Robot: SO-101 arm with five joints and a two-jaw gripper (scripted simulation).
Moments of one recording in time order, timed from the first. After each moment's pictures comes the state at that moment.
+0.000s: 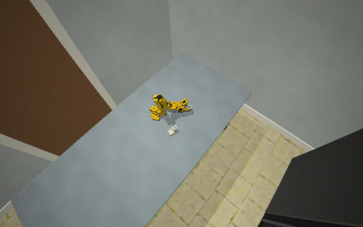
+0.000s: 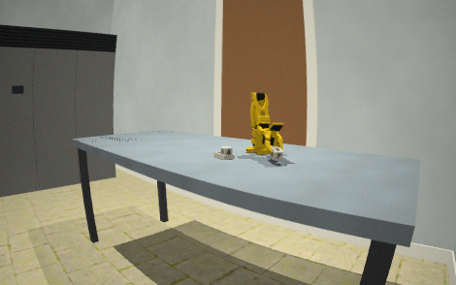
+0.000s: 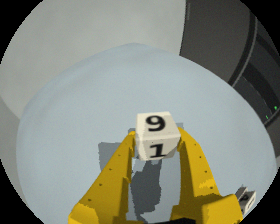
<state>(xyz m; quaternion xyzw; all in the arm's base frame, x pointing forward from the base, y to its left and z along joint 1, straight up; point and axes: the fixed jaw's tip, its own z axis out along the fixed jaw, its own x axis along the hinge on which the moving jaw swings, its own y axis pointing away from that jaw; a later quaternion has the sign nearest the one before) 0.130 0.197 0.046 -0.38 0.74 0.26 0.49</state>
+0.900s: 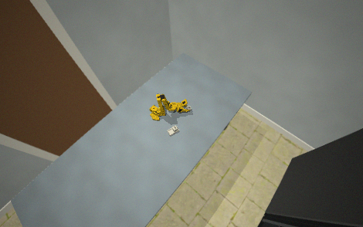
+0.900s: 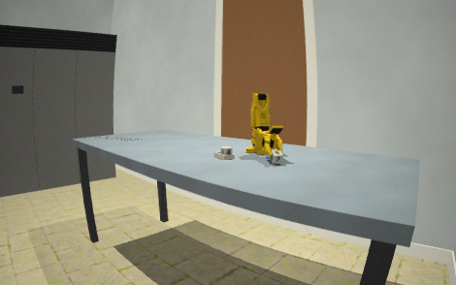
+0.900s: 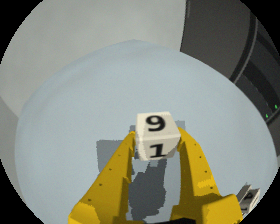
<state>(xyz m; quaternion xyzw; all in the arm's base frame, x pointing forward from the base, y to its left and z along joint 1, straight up) 0.128 0.194 0.035 -0.38 0.75 0.25 0.48</state>
